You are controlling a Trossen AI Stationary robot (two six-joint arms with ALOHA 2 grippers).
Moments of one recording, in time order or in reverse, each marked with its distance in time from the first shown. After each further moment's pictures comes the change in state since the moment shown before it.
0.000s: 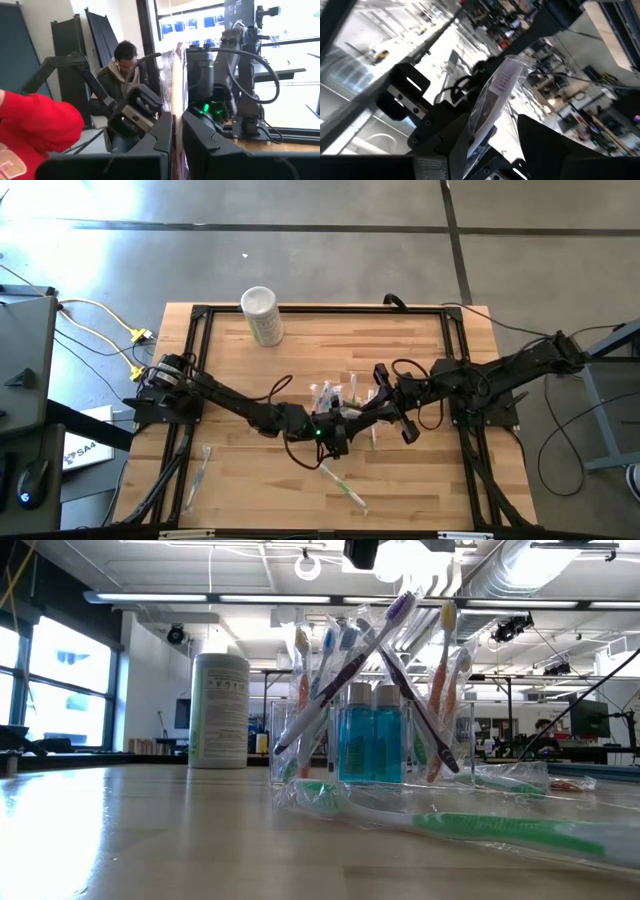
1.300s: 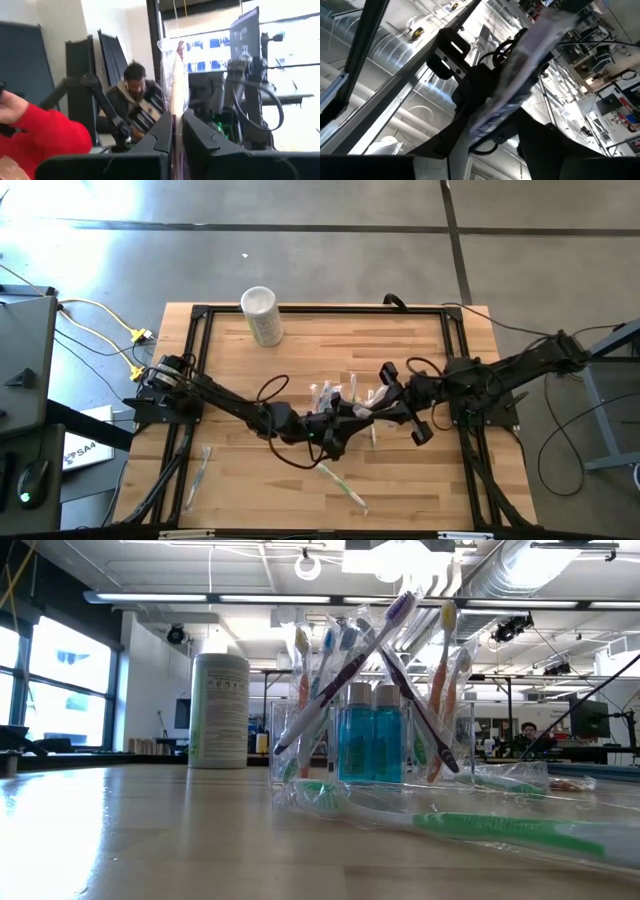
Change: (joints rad) left arm -0.031 0.000 0.000 0.243 0.051 0.154; right arm 0.029 -0.050 -0.001 0.071 0.017 -0.012
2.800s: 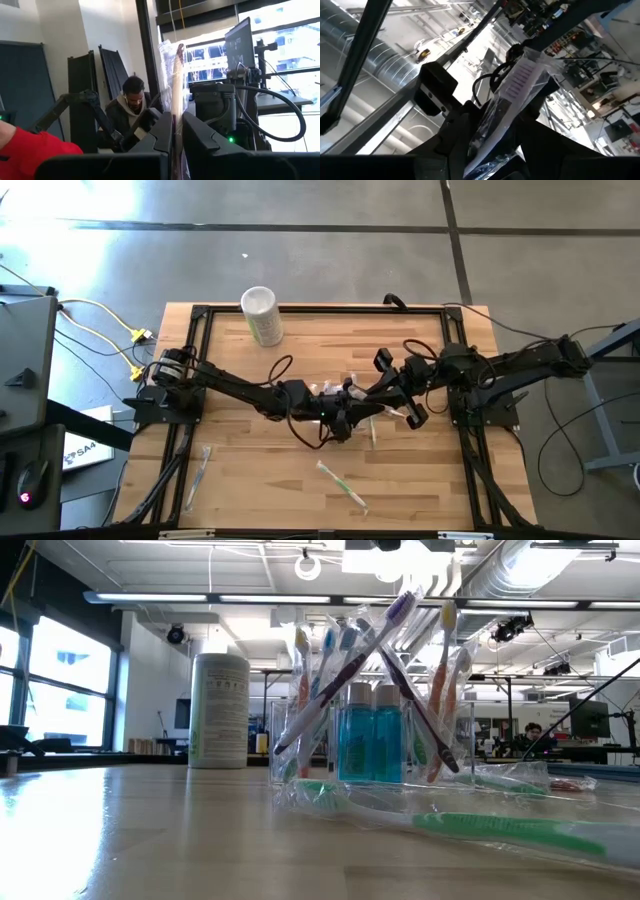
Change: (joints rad) left arm 0.135 -0.001 0.054 -0.163 0.226 -0.090; right arm -0.146 0.029 0.000 0.093 -0.139 0.080
